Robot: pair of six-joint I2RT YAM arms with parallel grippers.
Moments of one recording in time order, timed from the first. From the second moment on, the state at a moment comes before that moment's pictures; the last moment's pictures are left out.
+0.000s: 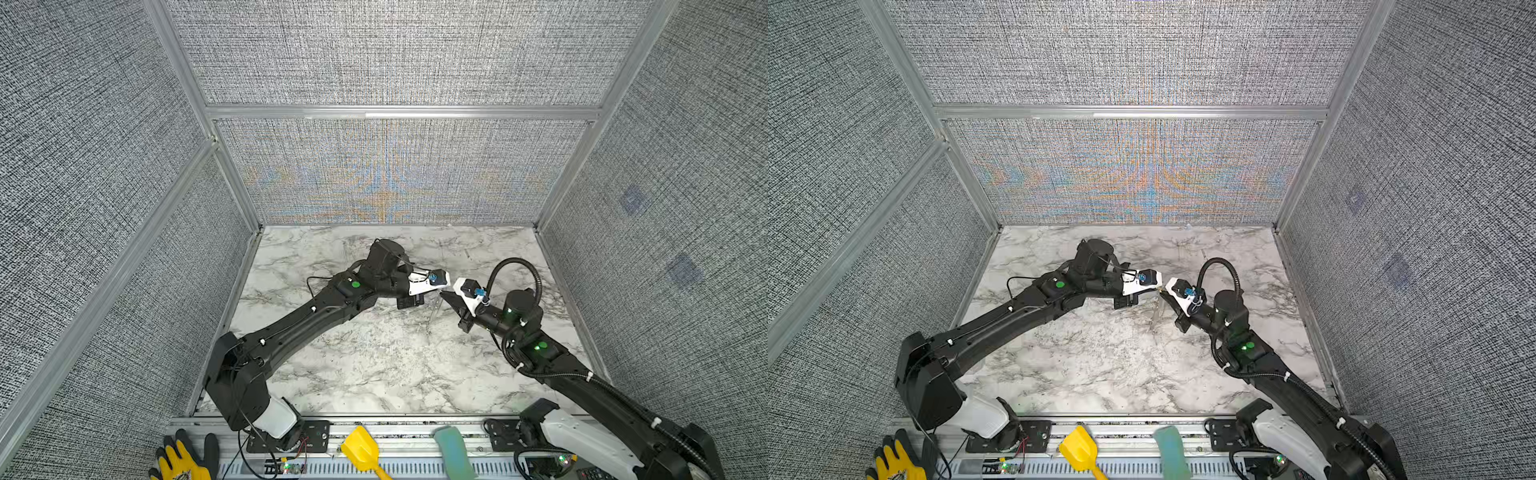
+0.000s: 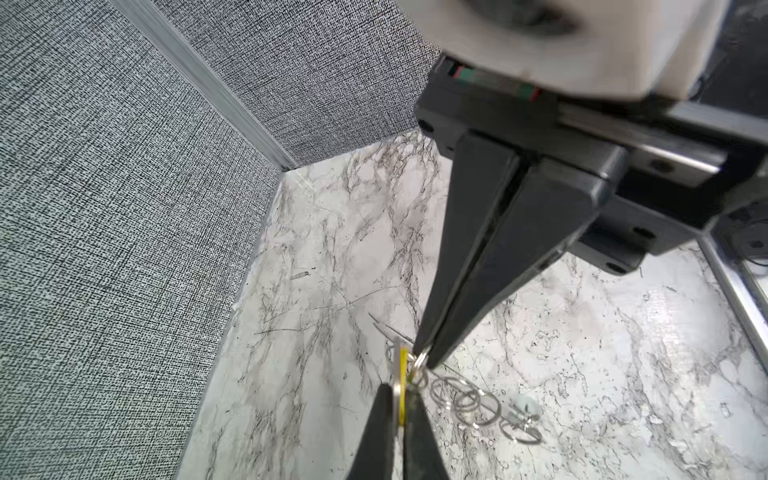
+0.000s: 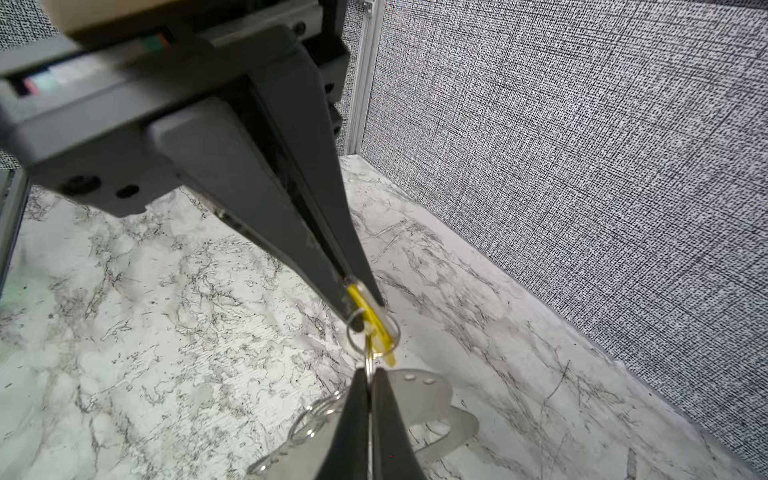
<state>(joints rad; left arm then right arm) -0.81 1.53 1.31 -0.34 0.45 0.71 0.51 0.93 0.54 0.24 -0.37 -0.27</state>
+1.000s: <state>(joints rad) -0.81 1.53 1.29 -0.34 0.40 0.71 0.50 0.94 0.56 0.19 -0.37 -0.28</state>
